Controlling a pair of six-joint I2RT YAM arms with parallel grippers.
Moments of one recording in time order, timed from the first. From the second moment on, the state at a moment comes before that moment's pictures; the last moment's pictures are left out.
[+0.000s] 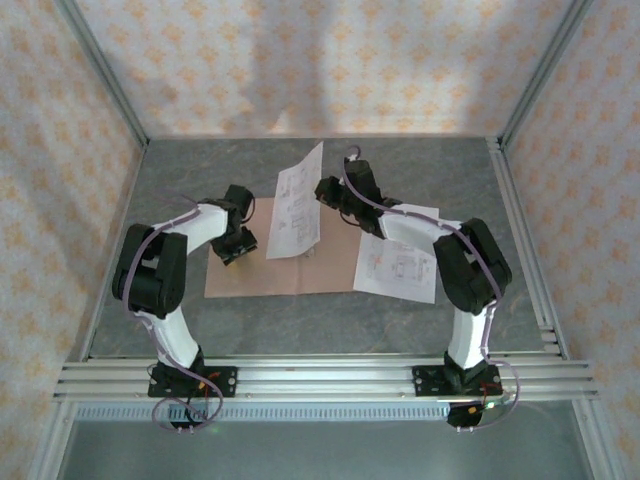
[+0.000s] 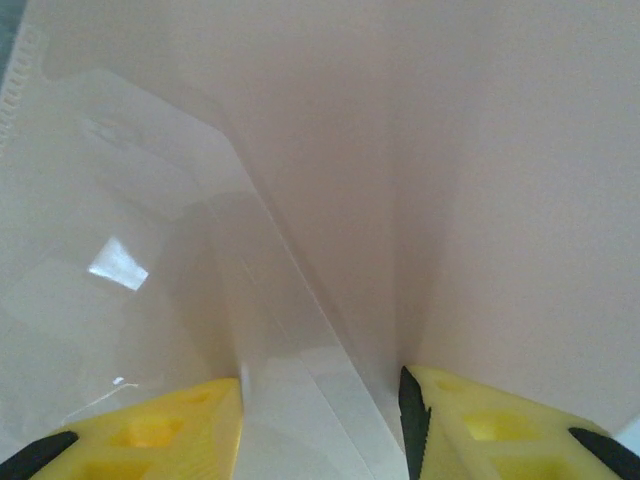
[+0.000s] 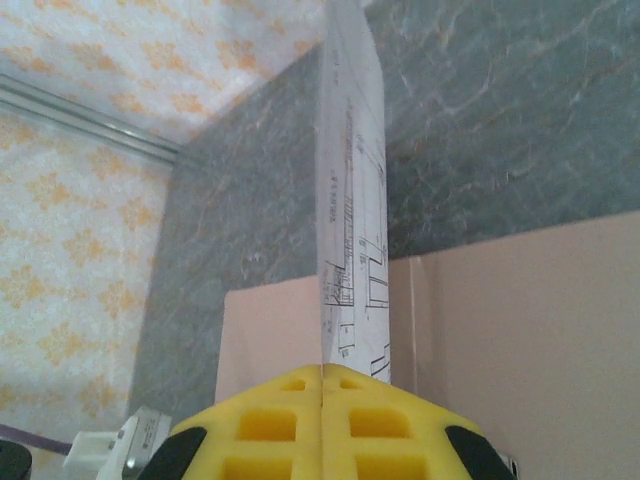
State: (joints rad) left arm -0.19 1.79 1.11 -0.75 -0.08 -0.81; right arm 0.57 1.88 1.26 0.16 -0.14 0.88
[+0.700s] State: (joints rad) left arm -0.01 1.54 0.89 -0.86 -0.11 -0.88; right arm 0.59 1.94 1.31 0.26 -0.19 0.55
